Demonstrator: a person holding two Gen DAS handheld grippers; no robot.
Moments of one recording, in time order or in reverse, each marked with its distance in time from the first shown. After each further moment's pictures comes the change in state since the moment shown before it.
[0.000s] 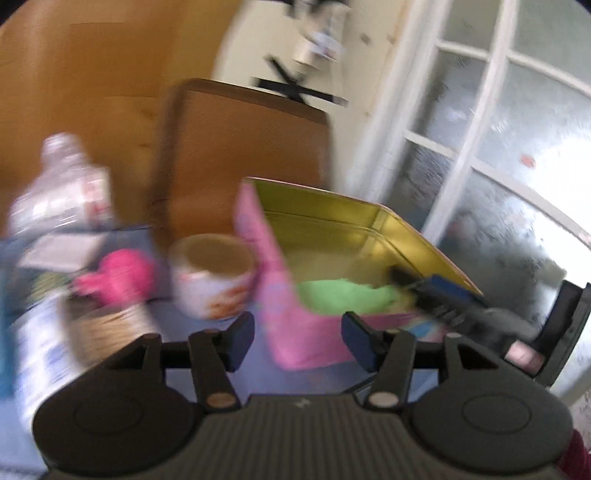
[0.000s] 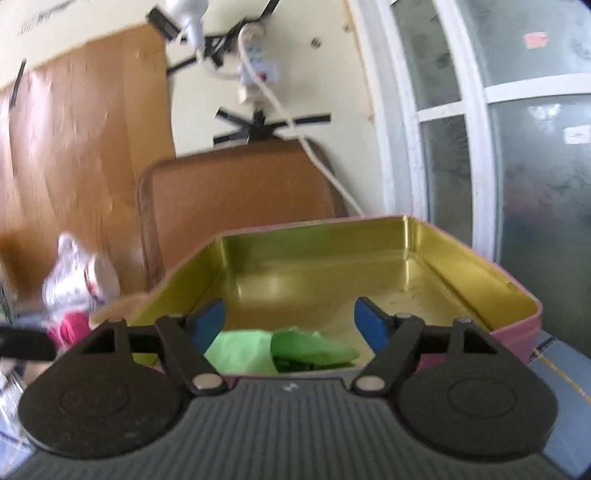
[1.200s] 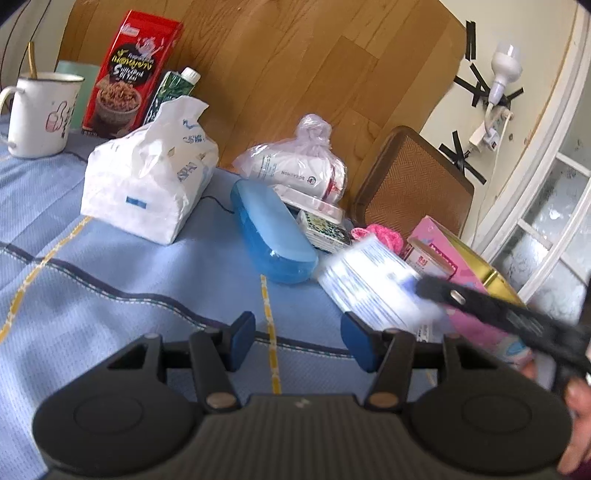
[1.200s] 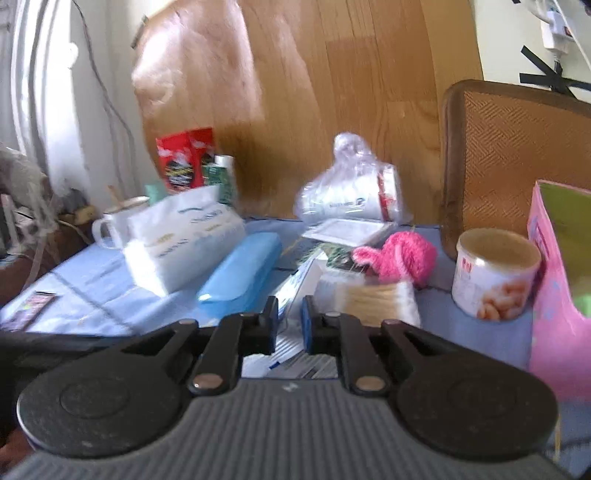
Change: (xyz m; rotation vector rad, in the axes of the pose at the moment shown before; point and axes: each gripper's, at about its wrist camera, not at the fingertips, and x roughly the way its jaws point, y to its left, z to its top) left arm -0.116 0.167 -0.097 -0.335 -0.141 0.186; right arm -0.019 0.210 -0.035 -0.208 0.303 0.626
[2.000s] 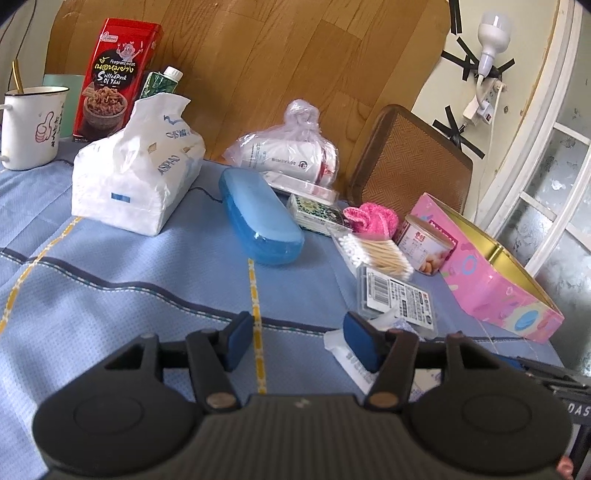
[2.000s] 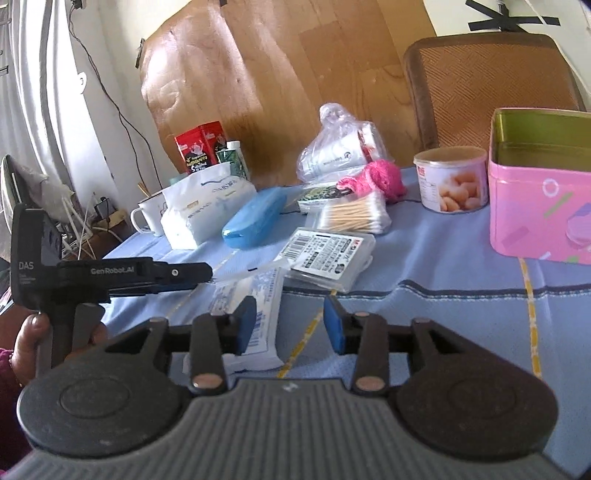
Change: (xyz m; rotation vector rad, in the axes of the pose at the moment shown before) left arm 0.003 -0.019 -0.008 0.076 0.031 0.035; right arm -0.058 -0.033 -0.060 0.132 0.024 0.086
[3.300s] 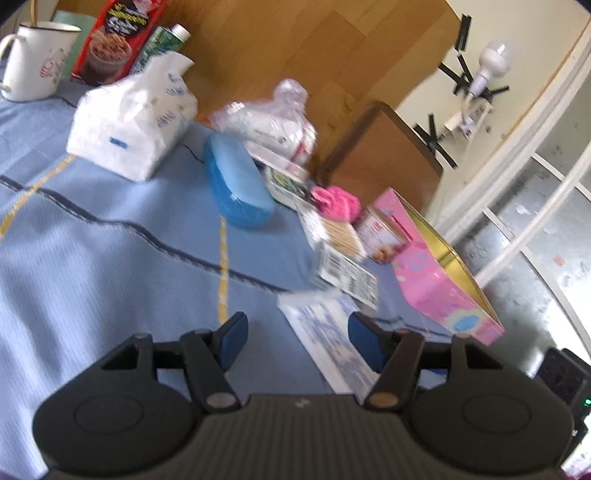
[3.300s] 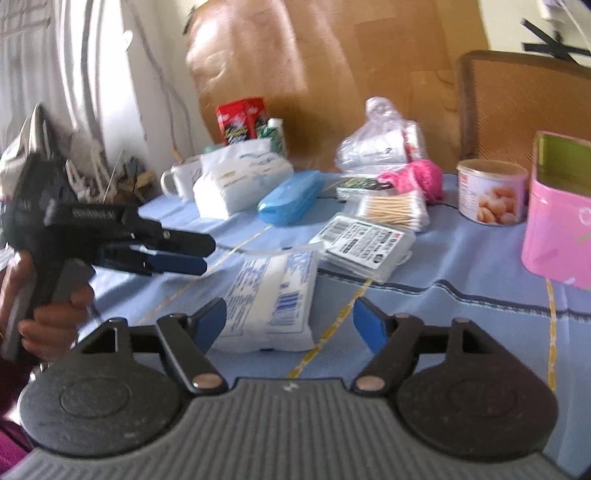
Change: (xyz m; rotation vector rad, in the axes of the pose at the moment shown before) left arm -0.025 0.006 -0.007 -0.158 0.101 -0.174; right arm 0.003 0.027 -0.007 -0.170 0.058 0.054
